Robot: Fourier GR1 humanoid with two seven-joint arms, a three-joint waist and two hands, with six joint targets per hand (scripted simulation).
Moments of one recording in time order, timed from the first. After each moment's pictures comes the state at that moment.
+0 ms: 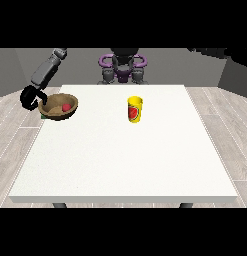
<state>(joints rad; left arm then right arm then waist) -0.57 0.83 0.64 -1.15 0.55 -0.40 -0.04 -0.60 -0.70 -0.48 -0.57 -0.22 0.19 -0.23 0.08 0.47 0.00</state>
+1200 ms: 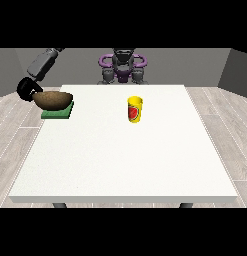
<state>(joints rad) -0.46 0.83 0.64 -1.17 0.60 -0.40 0.04 -0.63 -0.73 -0.44 -0.37 -0.18 0.24 -0.17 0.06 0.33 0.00</state>
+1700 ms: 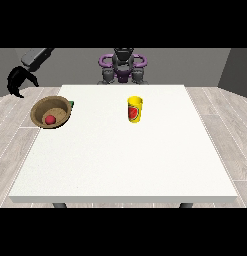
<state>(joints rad) -0.47 0.79 0.59 -1.24 0.68 -0.38 0.15 -0.65 -0.80 -0.44 -0.34 -0.17 0.21 -0.06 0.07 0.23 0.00</state>
